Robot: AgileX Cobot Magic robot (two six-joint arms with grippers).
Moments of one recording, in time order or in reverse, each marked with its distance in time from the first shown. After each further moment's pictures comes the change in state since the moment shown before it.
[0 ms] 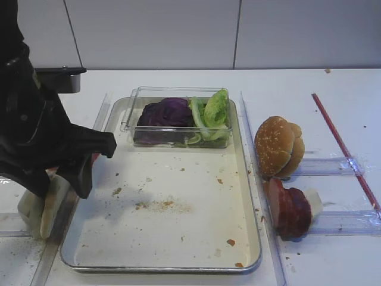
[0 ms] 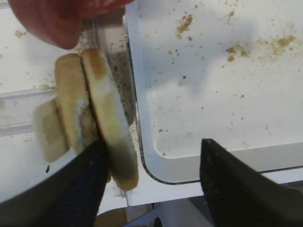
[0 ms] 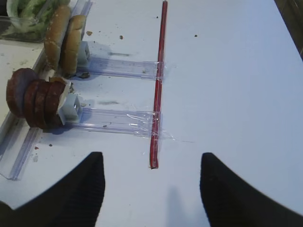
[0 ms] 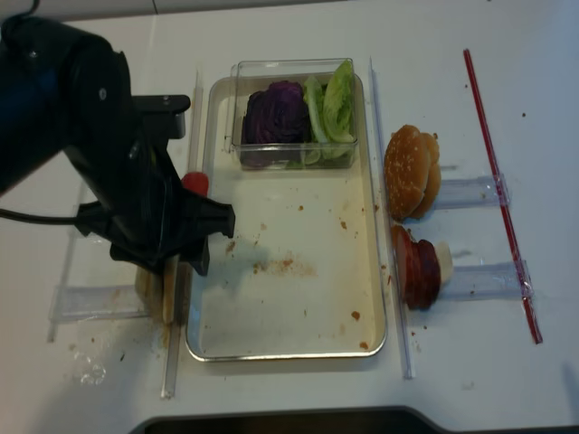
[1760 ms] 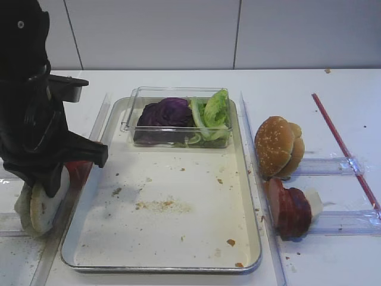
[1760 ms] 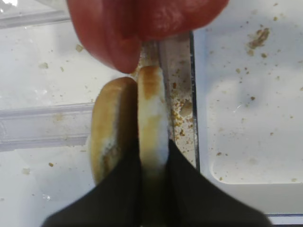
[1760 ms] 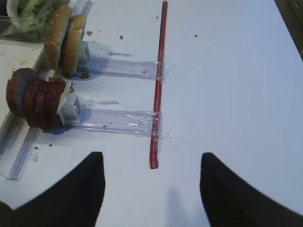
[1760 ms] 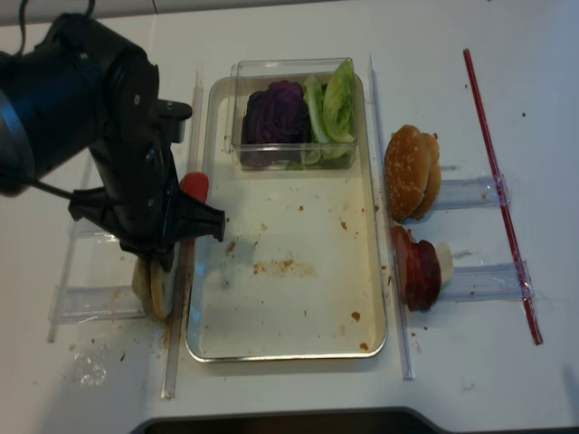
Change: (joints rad) left arm -0.008 0.096 -0.038 0.173 0.041 -0.059; right arm 0.000 0.000 0.000 0.000 0.000 -0.002
